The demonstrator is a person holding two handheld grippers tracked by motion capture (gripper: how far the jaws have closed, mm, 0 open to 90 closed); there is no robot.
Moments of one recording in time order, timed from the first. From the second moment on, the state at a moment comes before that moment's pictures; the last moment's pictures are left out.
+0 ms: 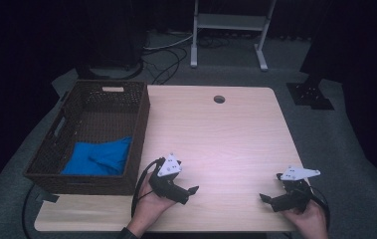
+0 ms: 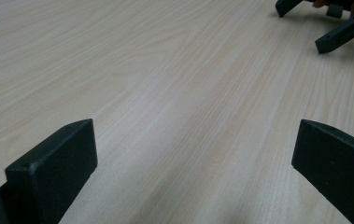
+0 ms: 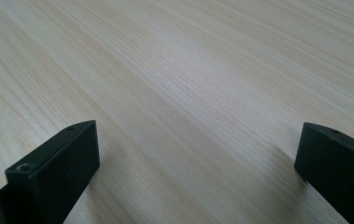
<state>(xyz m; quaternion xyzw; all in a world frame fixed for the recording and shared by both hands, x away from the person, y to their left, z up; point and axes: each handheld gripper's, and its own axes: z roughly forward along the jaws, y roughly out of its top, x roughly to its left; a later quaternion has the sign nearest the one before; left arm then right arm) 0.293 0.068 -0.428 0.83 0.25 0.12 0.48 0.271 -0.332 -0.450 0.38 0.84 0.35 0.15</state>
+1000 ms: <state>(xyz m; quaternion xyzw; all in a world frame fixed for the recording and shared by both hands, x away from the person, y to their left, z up) 0.293 0.071 -0.422 0.79 0.23 0.15 0.56 0.271 -0.332 -0.450 0.38 0.84 0.35 0.15</state>
